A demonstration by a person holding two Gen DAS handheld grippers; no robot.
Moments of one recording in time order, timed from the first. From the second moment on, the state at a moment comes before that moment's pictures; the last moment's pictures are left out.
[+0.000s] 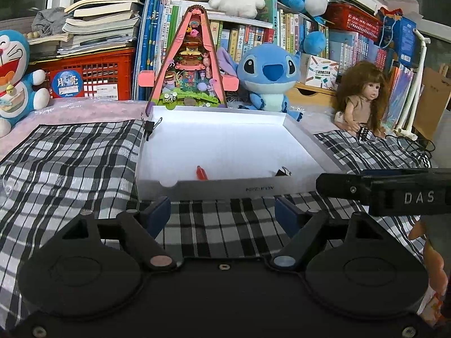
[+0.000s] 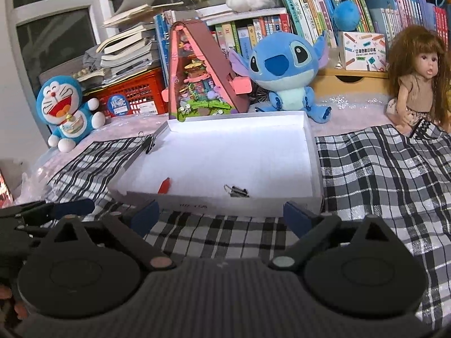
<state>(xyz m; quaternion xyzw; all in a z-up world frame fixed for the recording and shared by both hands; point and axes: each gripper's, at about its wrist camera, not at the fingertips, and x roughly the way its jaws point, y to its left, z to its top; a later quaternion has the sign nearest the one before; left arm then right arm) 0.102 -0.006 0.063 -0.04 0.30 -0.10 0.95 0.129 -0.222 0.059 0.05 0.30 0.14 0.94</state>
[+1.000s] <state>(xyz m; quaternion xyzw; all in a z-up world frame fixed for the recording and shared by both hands) 0.034 0.003 0.029 -0.02 0.28 -0.08 0.96 0.055 -0.229 0.024 0.01 0.26 0.11 0.96</state>
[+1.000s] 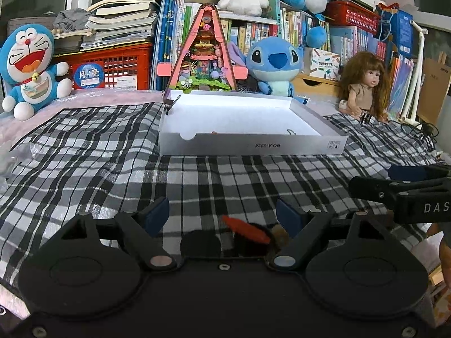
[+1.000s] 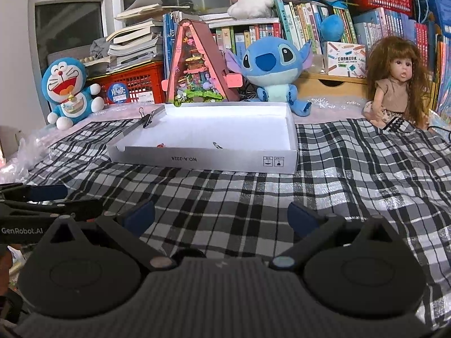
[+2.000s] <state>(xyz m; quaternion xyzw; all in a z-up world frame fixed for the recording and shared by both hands) 0.002 -0.001 0.007 0.00 0.28 -0.08 0.96 0.023 -0.221 0.004 -0.04 0.24 0.10 0.96</state>
